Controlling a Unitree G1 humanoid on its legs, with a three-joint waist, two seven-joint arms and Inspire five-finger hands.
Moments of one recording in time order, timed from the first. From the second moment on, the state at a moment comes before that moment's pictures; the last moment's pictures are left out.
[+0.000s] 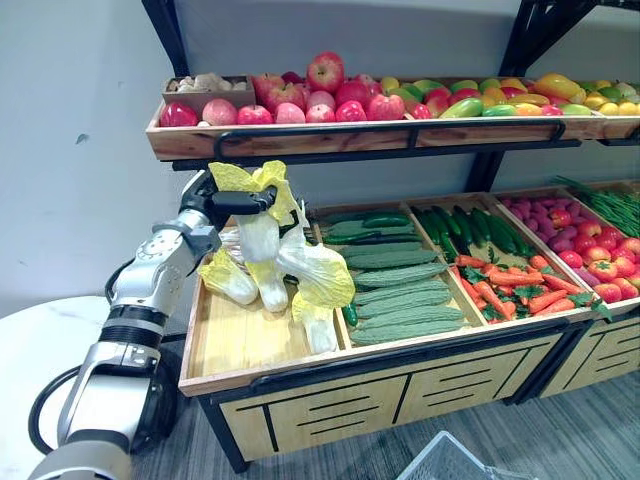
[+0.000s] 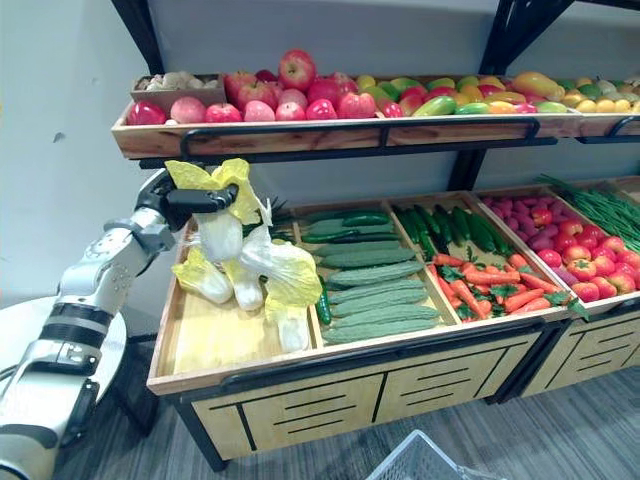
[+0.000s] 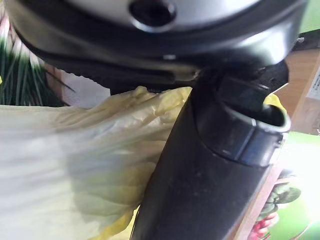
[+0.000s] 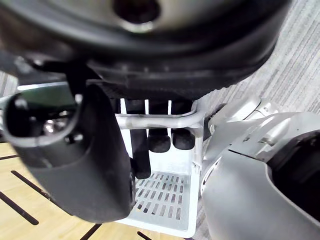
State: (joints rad) left arm -0.77 0.60 -0.03 0.49 -0.70 0.20 -0.13; right arm 0.25 -0.05 -0.49 1.00 0.40 0.13 0.06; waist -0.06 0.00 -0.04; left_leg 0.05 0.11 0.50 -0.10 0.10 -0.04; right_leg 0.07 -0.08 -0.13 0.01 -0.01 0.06
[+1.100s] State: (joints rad) left arm -0.61 0.69 -0.03 0.12 -0.66 0.16 -0.10; right arm -0.13 -0.57 -0.29 0.25 0.46 0.25 0.18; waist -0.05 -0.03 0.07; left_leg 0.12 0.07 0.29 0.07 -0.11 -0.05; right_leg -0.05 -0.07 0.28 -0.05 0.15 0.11
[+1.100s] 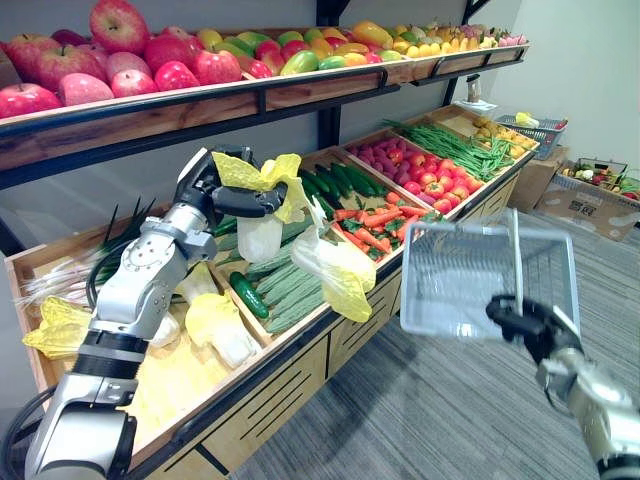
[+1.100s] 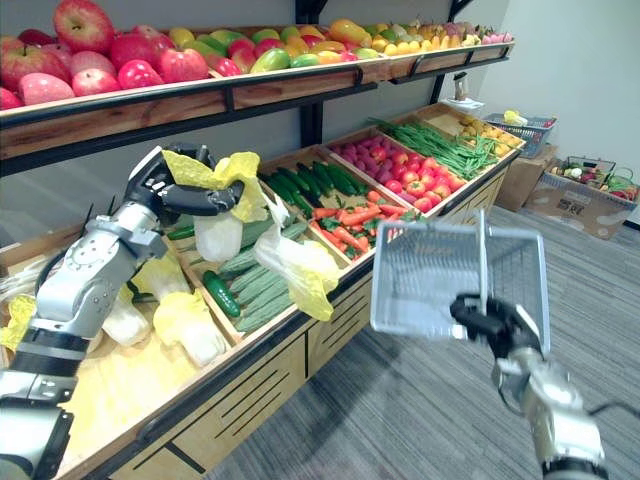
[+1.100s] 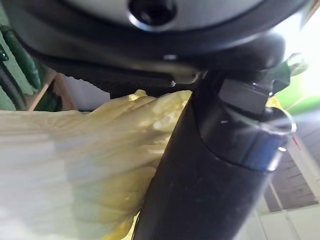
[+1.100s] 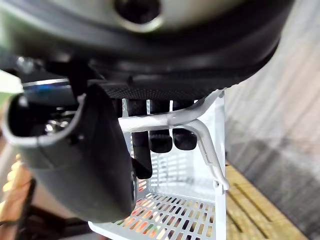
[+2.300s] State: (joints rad) left arm -0.67 0.72 -0.02 -0.02 -0.74 0.11 -0.14; right arm -0.35 -0.72 -0.13 0.09 0.40 0.47 0.30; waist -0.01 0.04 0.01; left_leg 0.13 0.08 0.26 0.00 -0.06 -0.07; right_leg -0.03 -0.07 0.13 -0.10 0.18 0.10
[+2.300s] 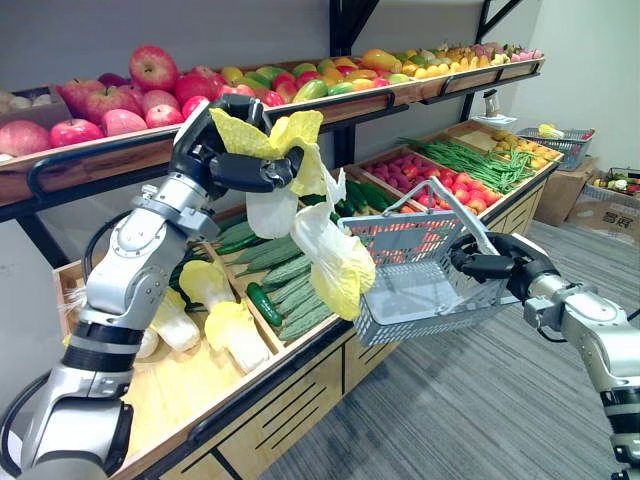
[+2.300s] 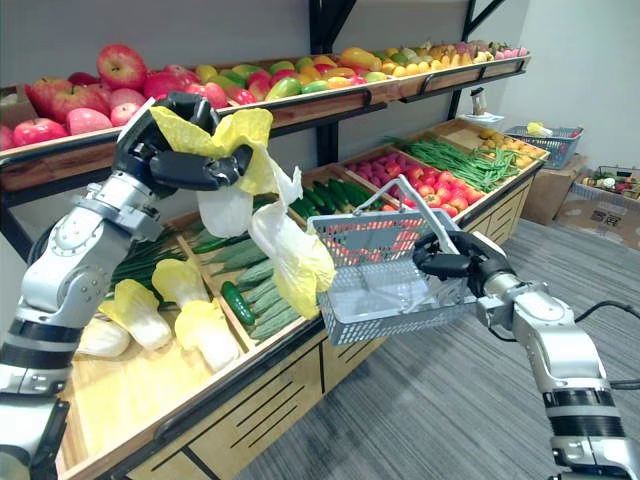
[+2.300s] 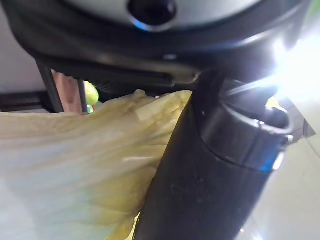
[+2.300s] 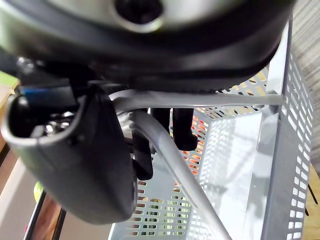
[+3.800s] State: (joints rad) left arm -0.57 0.54 -0.33 0.28 -0.04 0.18 -0.42; right arm -0.62 -0.79 0.29 -0.13 0.44 0.58 0.48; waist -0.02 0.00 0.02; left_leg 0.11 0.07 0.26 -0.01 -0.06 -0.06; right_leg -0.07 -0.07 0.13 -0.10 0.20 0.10
